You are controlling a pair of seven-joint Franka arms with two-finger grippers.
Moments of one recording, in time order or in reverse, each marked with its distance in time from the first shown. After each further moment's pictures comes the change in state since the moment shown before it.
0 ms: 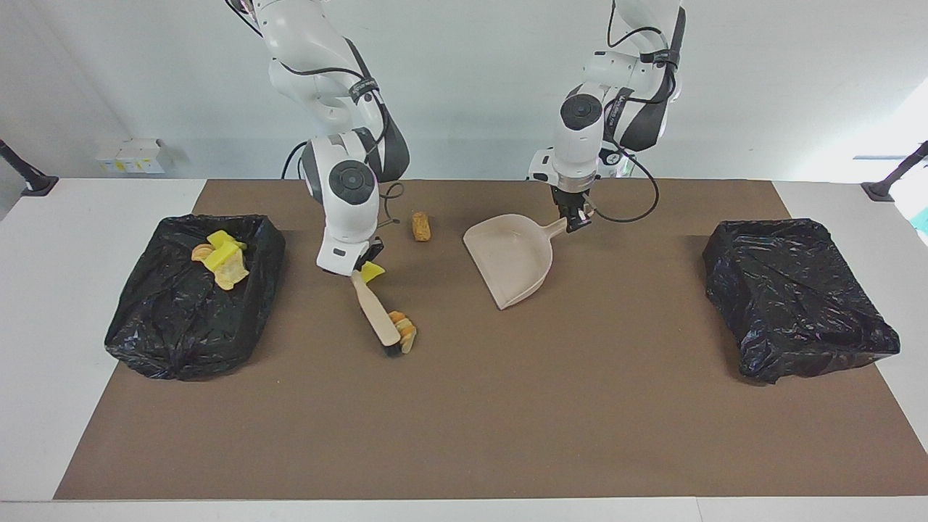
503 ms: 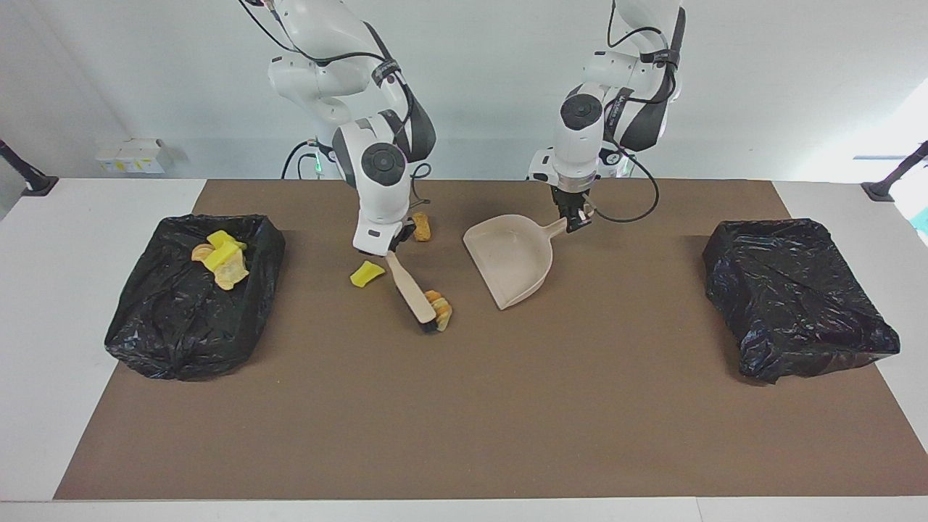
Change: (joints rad) left arm 0.000 0.000 0.000 0.001 0.000 0.002 -0.001; right arm 0.212 -0.084 0.005 -0.072 0.249 0.000 0.212
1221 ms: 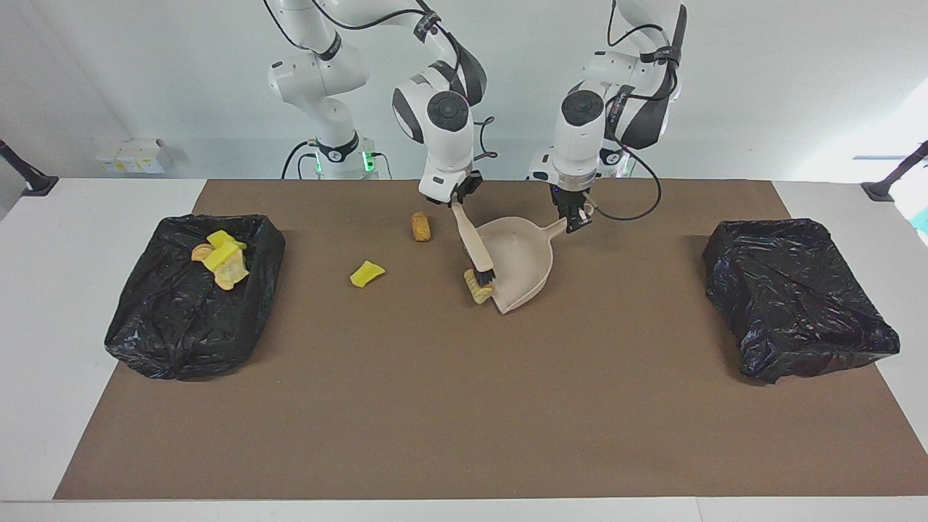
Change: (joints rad) left arm 0.000 0.000 0.003 0.022 0.001 -0.004 -0.021; right arm 0.089 -0.083 -0.016 0.005 0.130 -0.096 0.132
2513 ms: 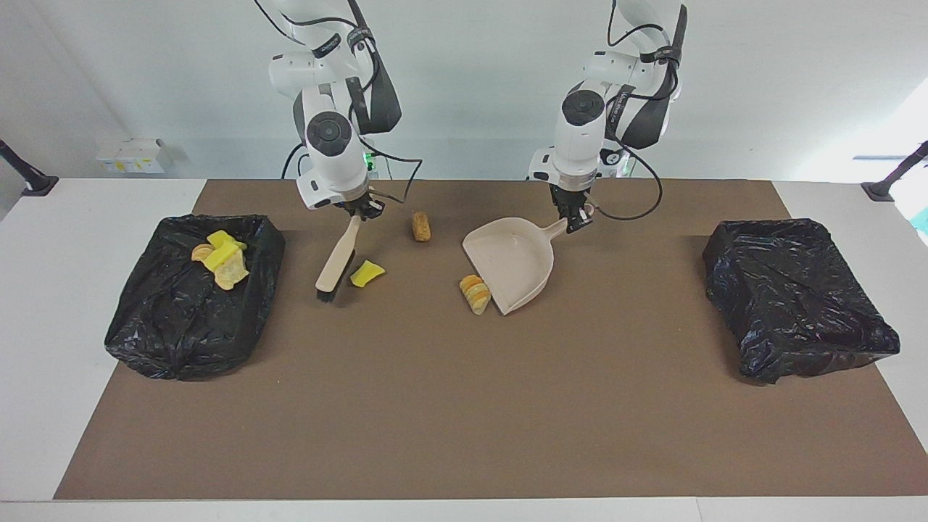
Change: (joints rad) left arm 0.000 0.000 0.002 0.002 0.000 0.000 -0.007; right arm -0.324 -0.136 -0.007 -0.245 -0.158 0.054 0.273
